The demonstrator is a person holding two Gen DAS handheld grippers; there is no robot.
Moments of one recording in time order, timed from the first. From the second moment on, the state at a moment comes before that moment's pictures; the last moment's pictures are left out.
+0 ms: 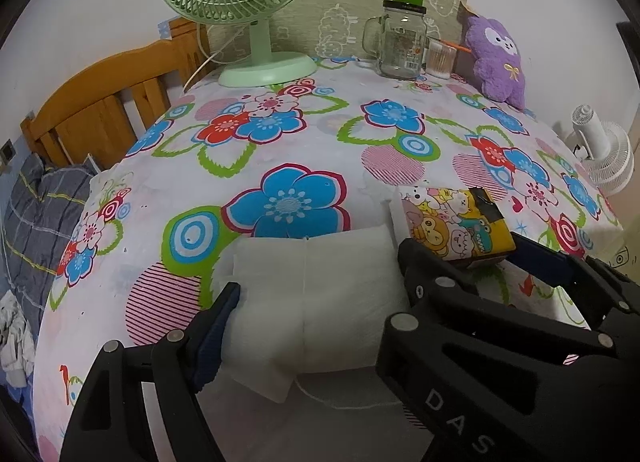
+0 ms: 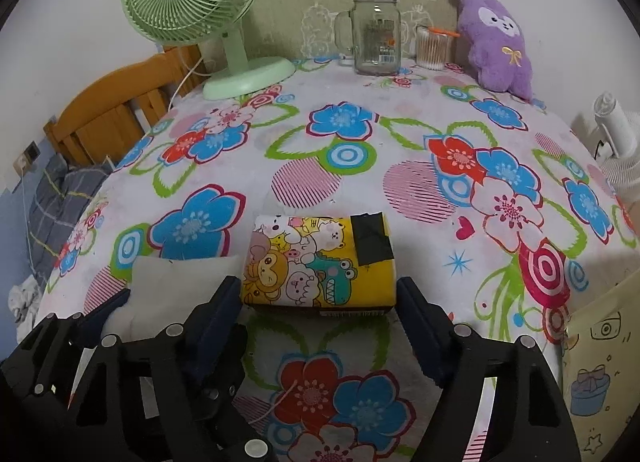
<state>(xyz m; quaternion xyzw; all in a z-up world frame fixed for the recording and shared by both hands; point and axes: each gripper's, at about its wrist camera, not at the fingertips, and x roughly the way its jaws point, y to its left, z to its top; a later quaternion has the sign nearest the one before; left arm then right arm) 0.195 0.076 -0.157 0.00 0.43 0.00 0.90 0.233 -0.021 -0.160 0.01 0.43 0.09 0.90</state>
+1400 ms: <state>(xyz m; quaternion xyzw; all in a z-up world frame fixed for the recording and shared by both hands) 0.113 0.036 -0.101 0.00 0.36 -0.02 0.93 0.145 -0.061 -0.096 0.02 0.37 0.09 0.92</state>
